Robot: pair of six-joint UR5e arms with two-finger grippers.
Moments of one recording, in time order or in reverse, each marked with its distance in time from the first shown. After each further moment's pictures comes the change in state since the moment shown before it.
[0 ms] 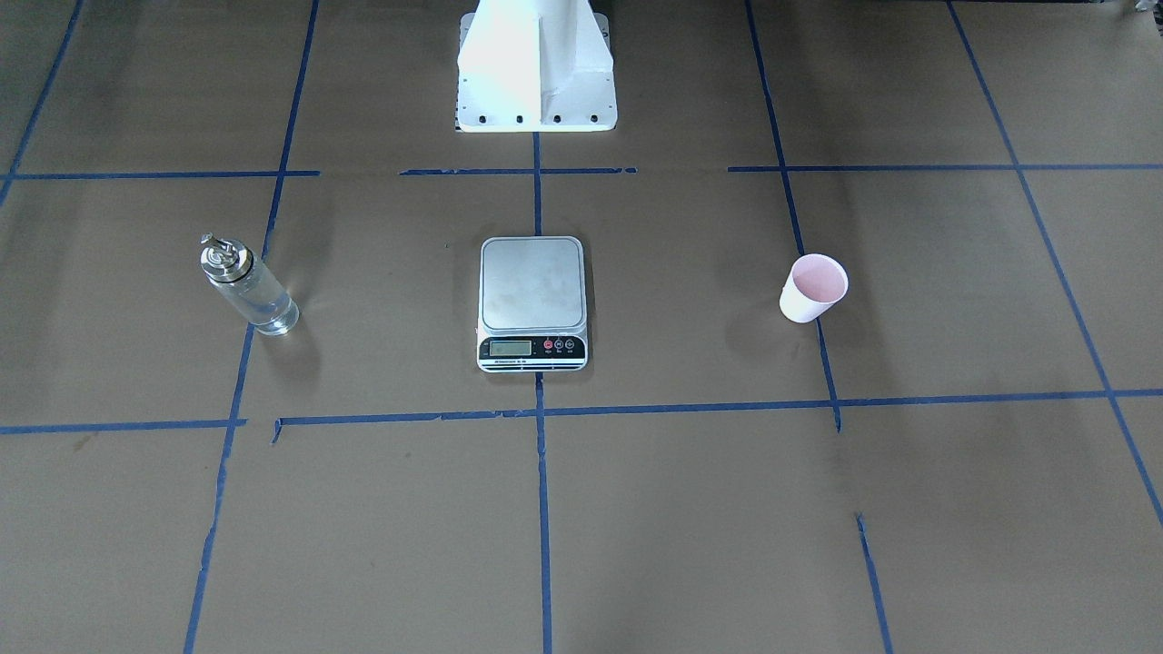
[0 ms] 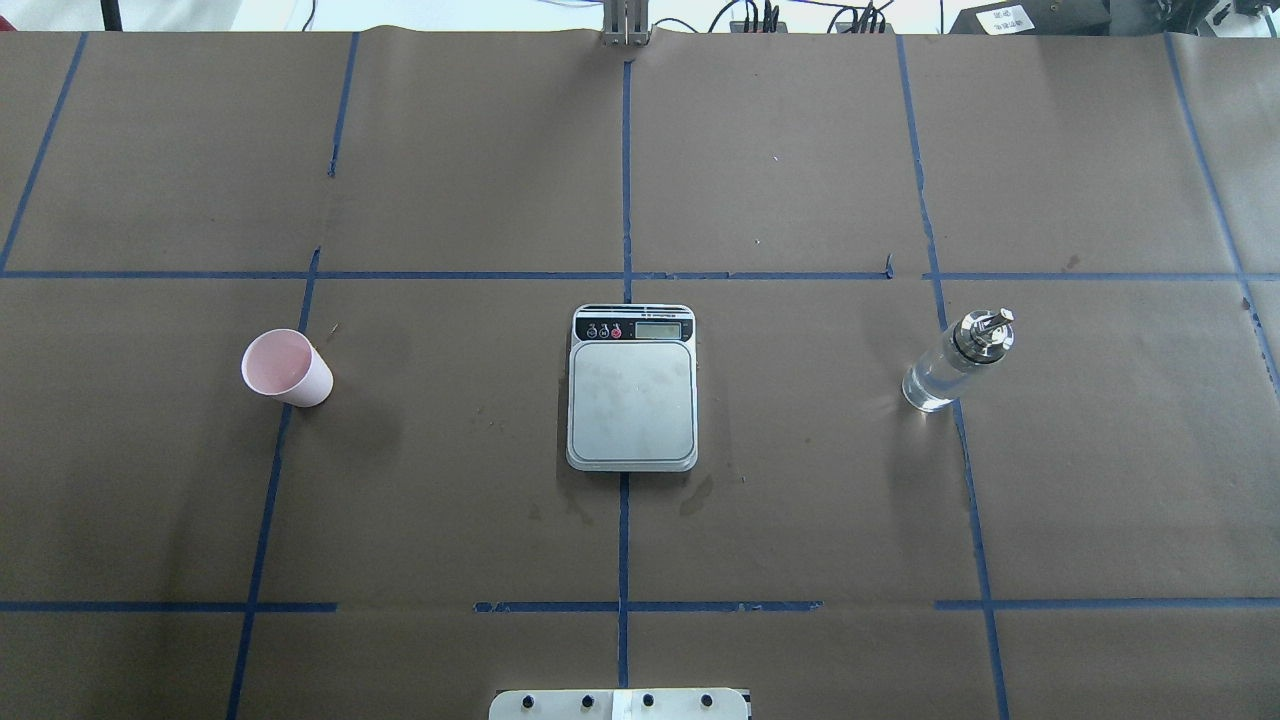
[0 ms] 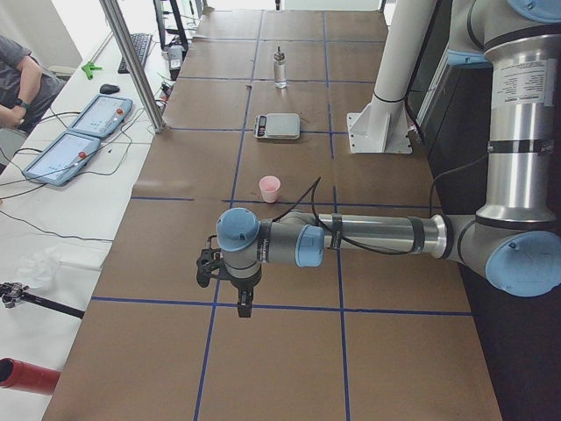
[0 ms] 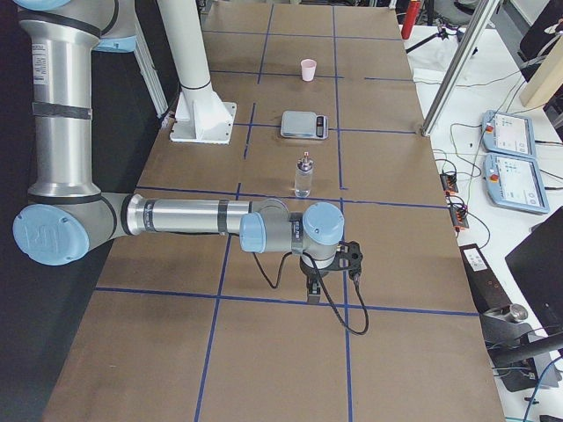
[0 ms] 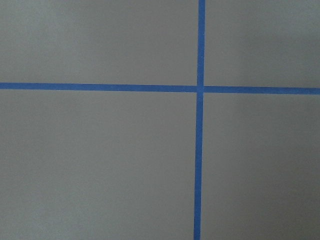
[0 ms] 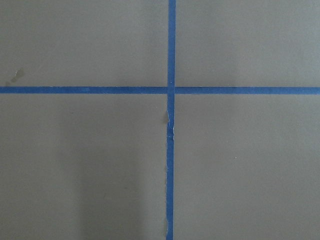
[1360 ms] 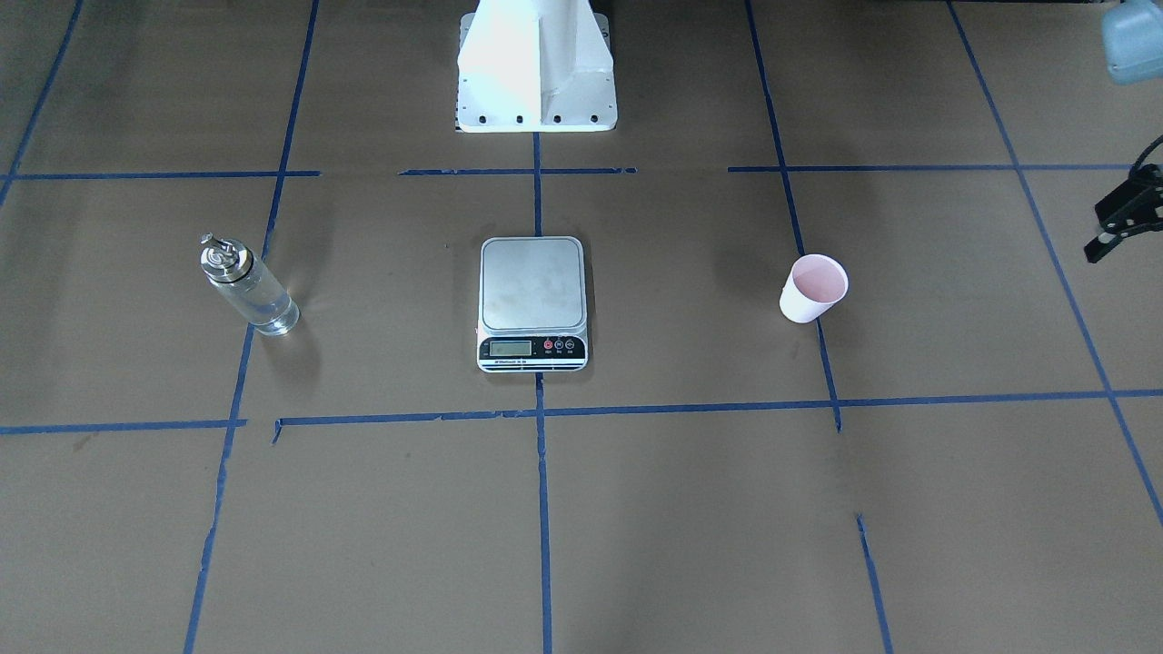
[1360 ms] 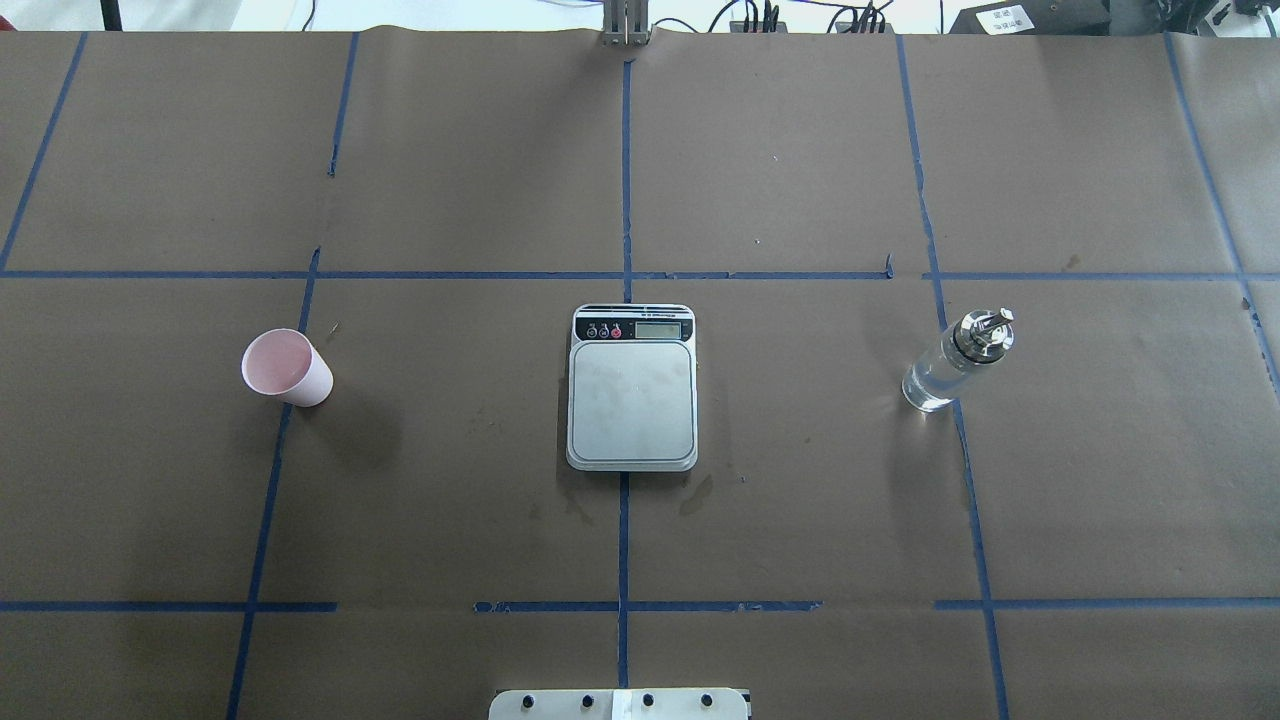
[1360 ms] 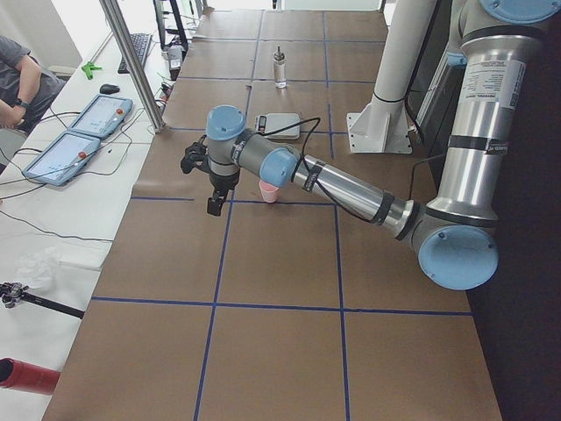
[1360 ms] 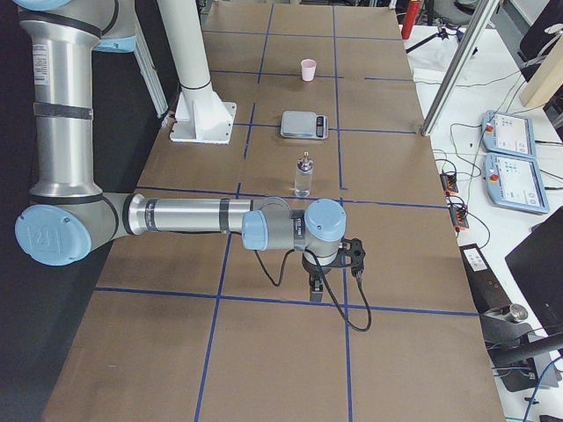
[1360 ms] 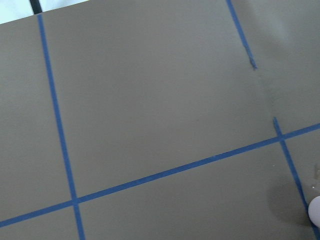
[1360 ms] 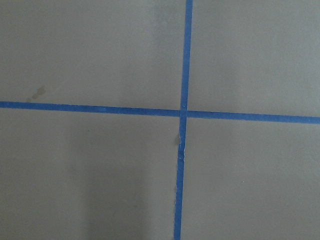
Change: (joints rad) left arm 0.229 -0.182 -0.234 -0.056 -0.022 -0.243; right arm -0.002 0.015 0.007 0.072 0.001 0.010
